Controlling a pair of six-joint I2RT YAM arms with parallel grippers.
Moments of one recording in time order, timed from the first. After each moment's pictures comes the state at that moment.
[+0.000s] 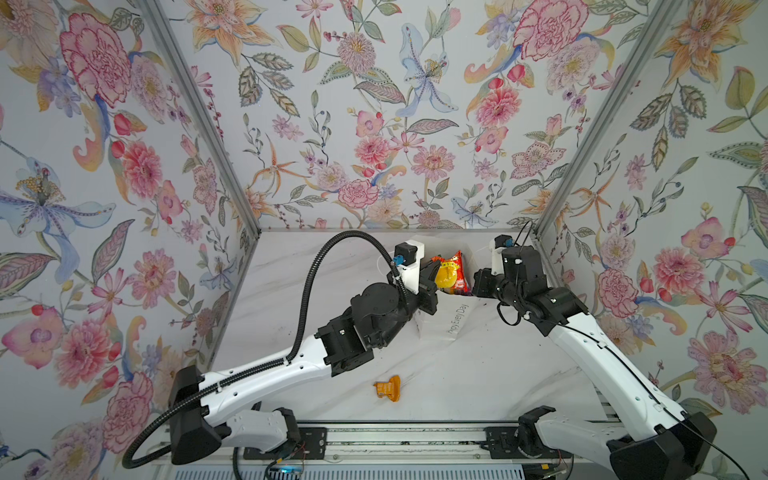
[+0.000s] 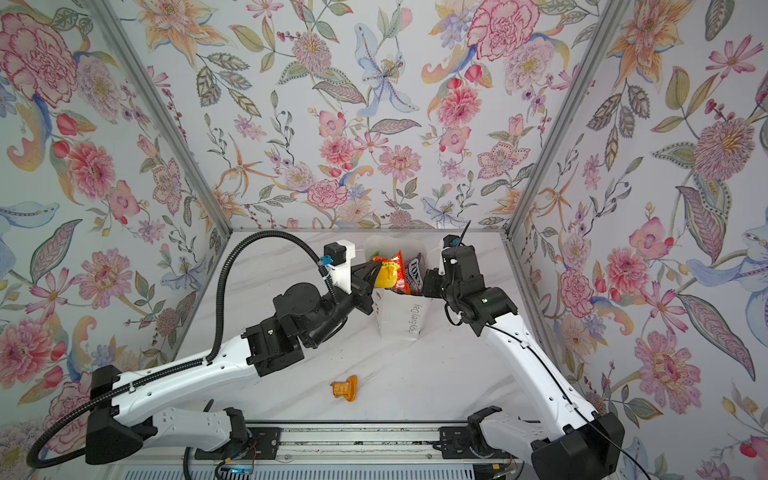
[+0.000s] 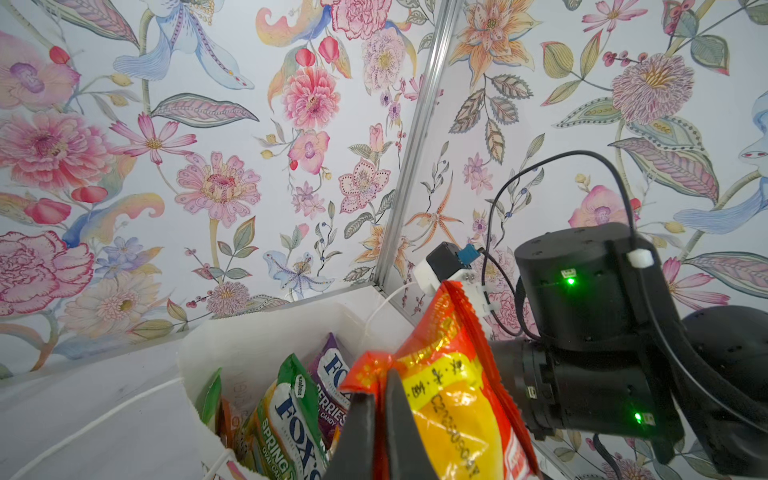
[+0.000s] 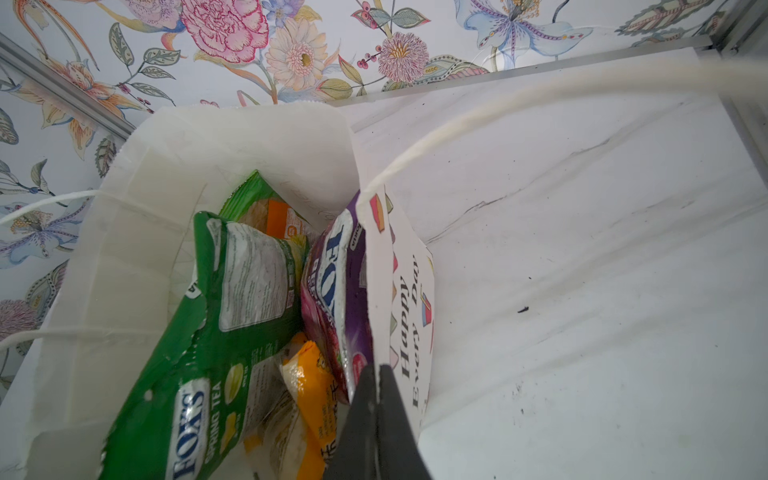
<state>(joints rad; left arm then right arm) -1.12 1.34 1.21 0.18 -0.43 -0.21 0.42 1.16 1.15 -0.62 0.06 0.39</state>
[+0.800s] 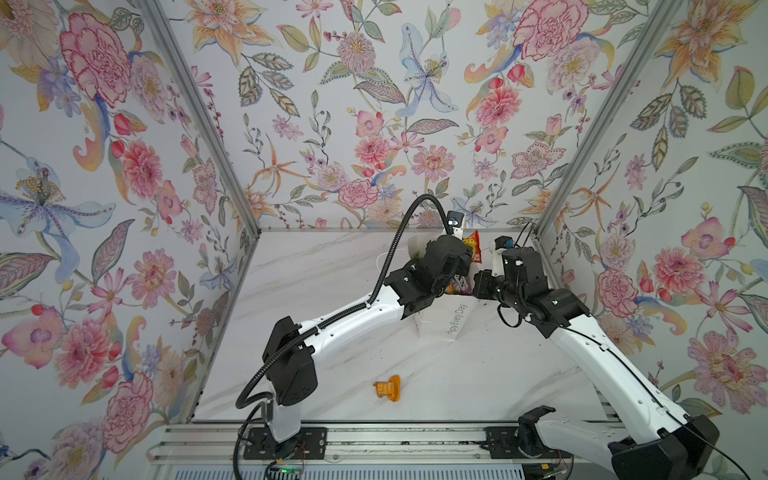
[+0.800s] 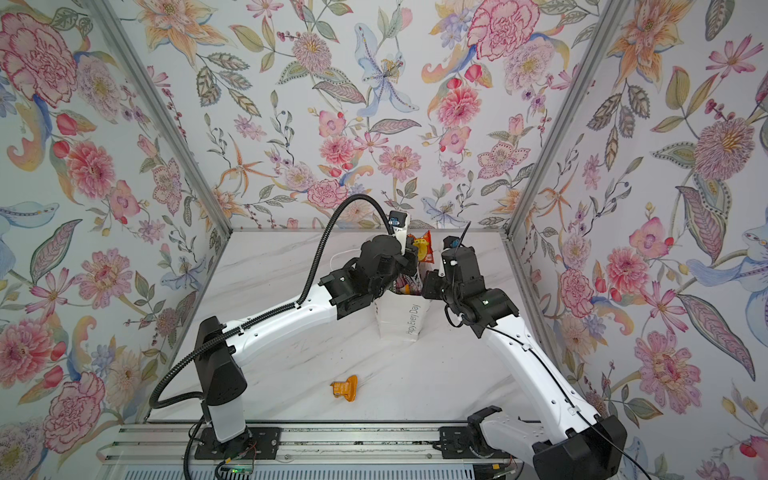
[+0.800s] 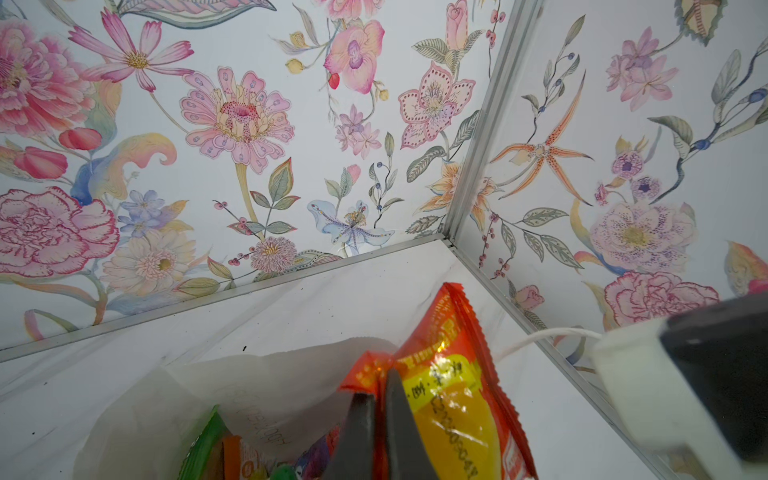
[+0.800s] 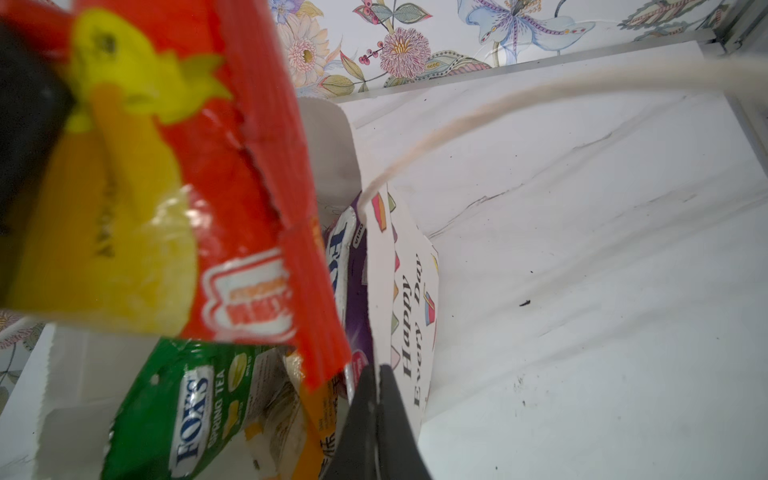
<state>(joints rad) -0.99 1.89 1.81 -0.15 -0.47 -0.26 0.43 1.15 1.15 -0.64 0.06 0.39</state>
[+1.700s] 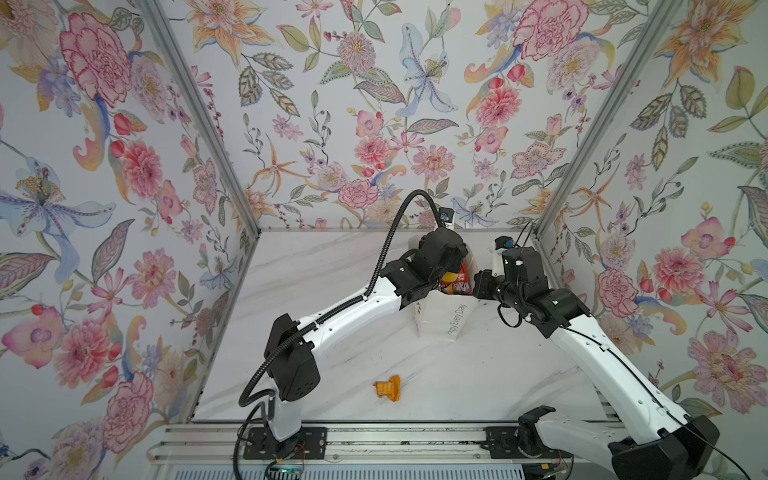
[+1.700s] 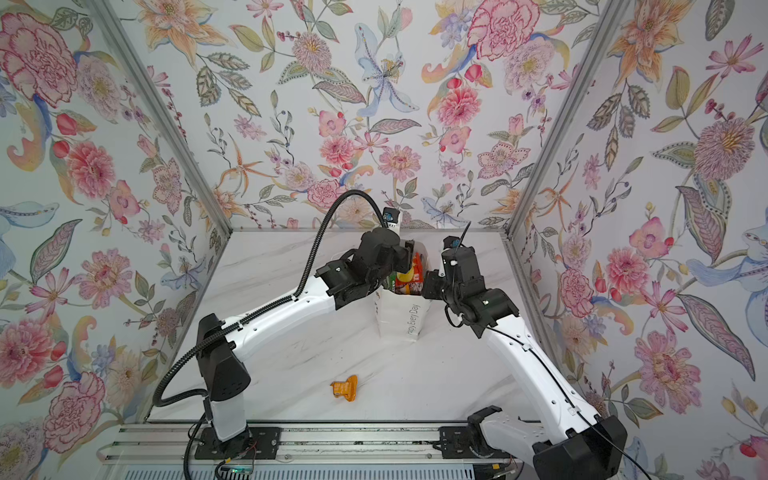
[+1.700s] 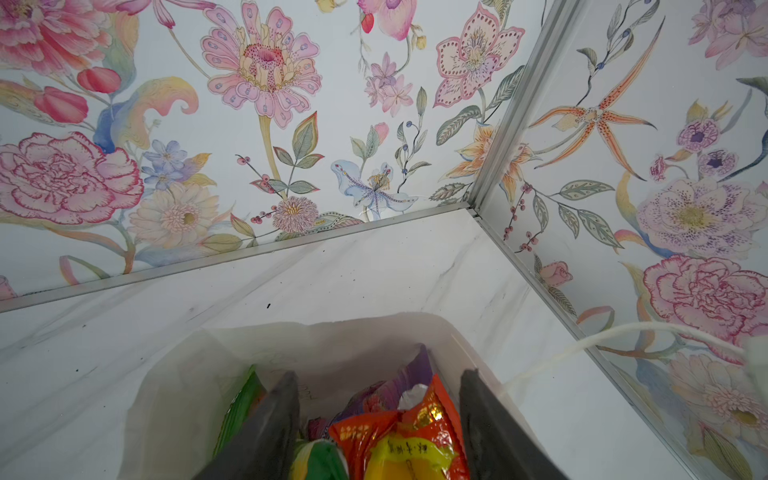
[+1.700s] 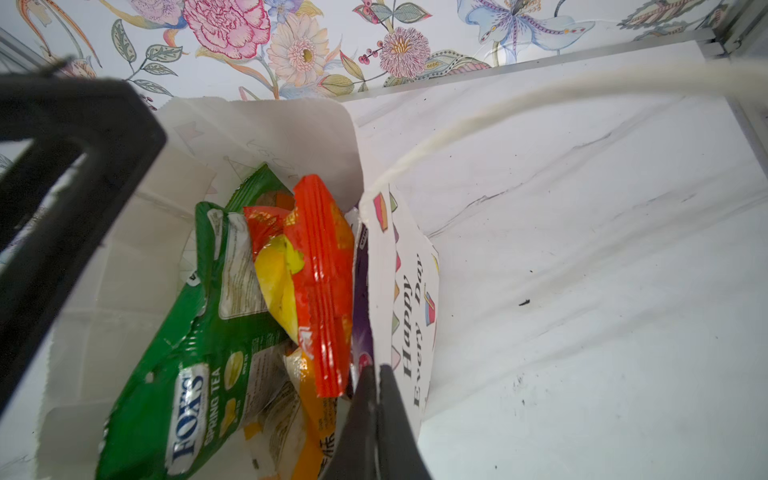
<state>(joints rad) -0.95 1.87 1.84 -0.33 -0.47 -0.32 0.43 1.15 1.15 -0.64 0.06 0.39</state>
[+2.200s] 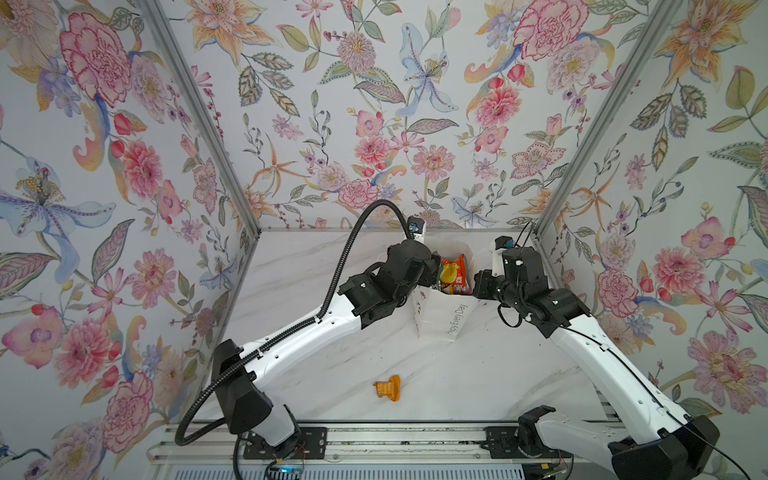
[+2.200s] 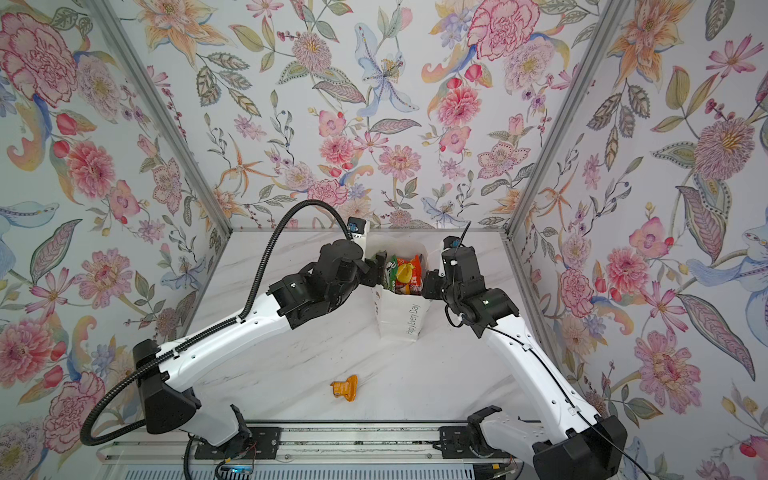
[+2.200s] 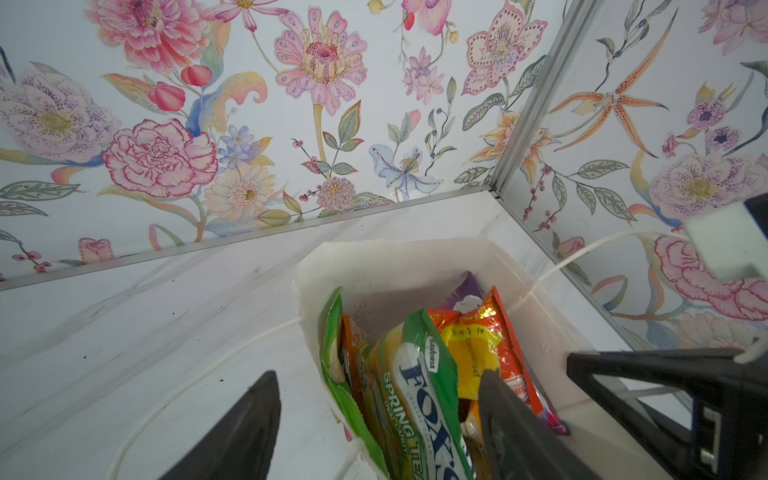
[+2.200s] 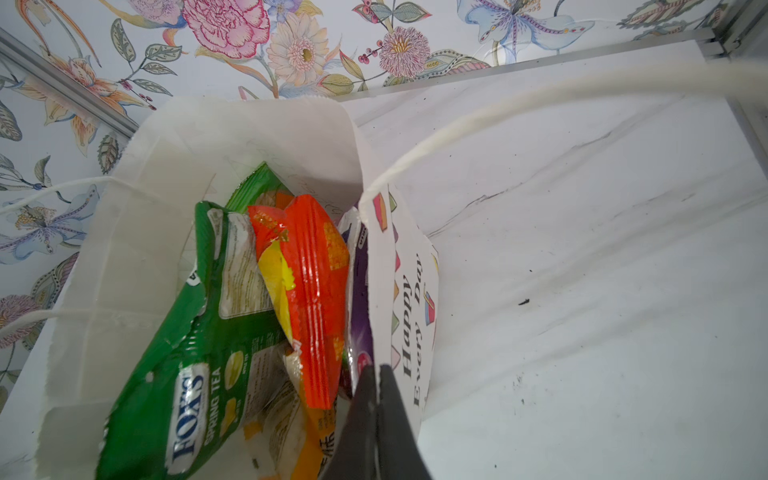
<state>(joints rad) -0.95 1.54 1.53 -0.39 -0.48 -0.32 0.43 1.15 1.15 -0.65 0.06 0.39</state>
